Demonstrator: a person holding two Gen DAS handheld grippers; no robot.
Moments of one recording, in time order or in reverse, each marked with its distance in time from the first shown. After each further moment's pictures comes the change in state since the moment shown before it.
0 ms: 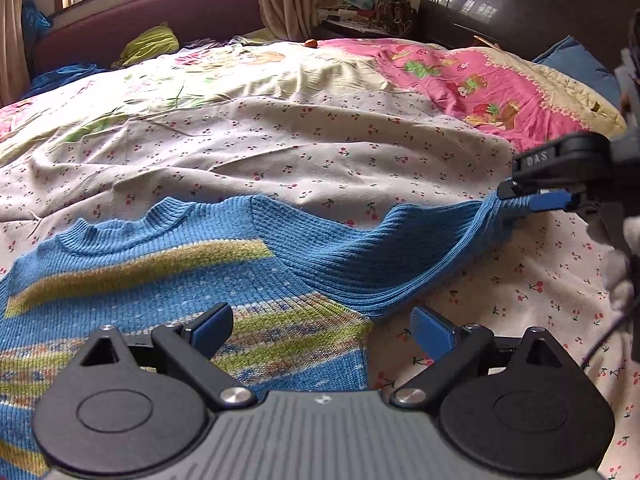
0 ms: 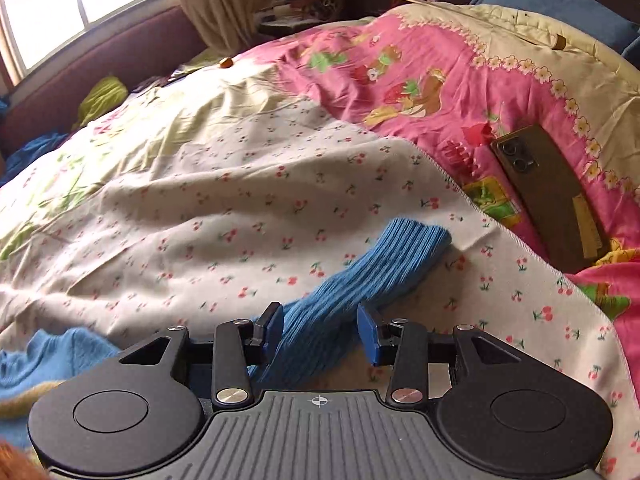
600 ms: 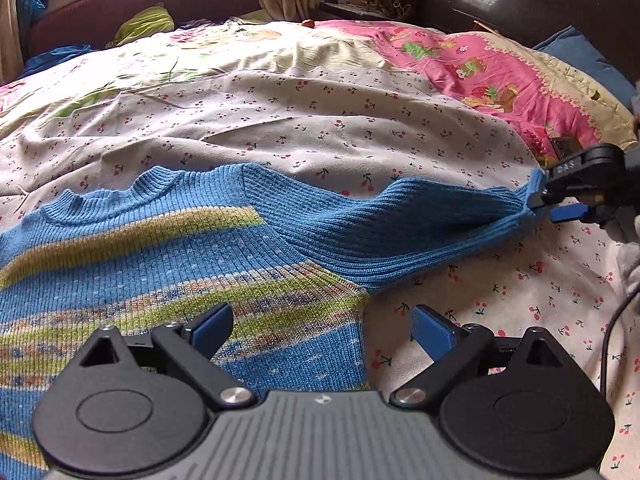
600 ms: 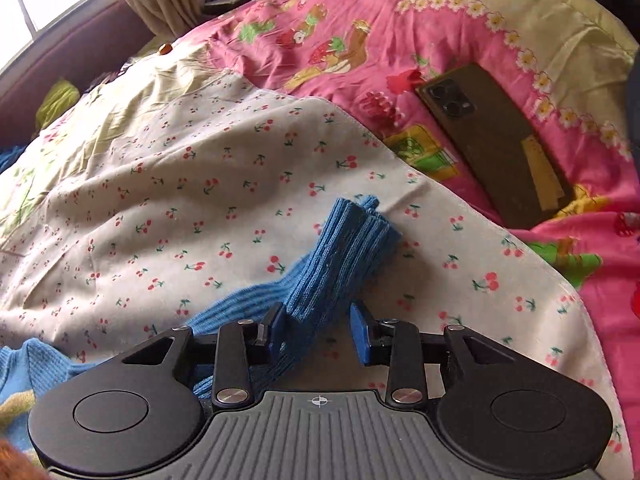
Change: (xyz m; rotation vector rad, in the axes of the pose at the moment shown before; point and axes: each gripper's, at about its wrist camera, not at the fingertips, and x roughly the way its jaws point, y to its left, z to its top) left arm 0.009 0.002 -0.014 -0.021 0.049 -0.023; right arm 0.009 -0.068 -0.013 0.119 0.105 -0.057
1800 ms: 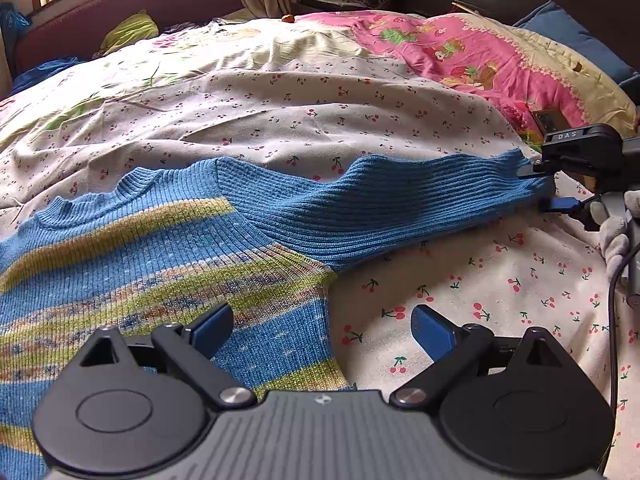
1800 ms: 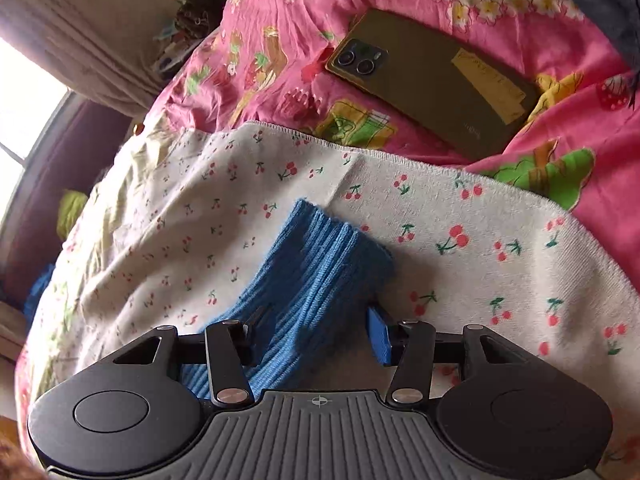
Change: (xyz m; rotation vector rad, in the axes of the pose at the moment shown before) left arm -0.007 -0.026 -0.008 0.069 0.019 0.012; right arm 0.026 -0.065 -0.005 0.397 -0.019 0.221
